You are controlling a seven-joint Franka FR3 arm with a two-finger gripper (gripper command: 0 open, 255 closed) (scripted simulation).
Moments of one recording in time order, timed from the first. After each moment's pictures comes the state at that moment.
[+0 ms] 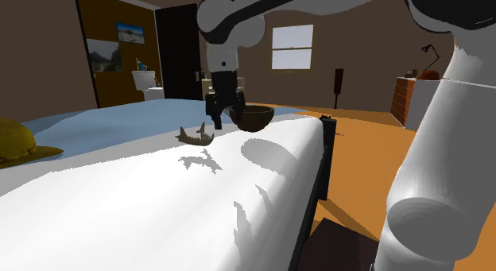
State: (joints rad) arm -0.02 -0.16 0.05 -1.96 0.02 1.69 -0.05
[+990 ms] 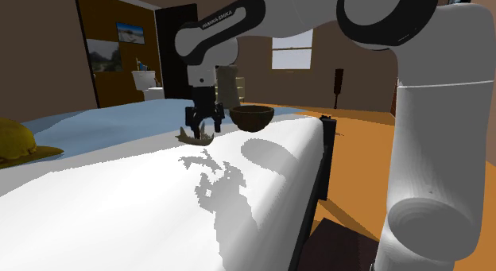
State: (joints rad) arm -0.01 0.13 0.06 -1.74 0.01 1.77 -0.04
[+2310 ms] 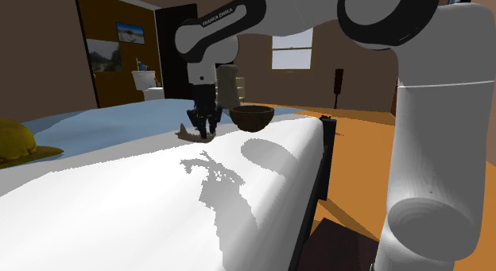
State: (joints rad) arm -0.01 0.12 0.06 -1.72 0.01 1.76 -0.04
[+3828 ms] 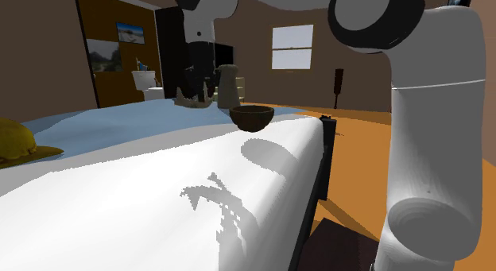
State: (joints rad) arm -0.01 0.17 0.06 -1.35 0.01 1.43 -0.04
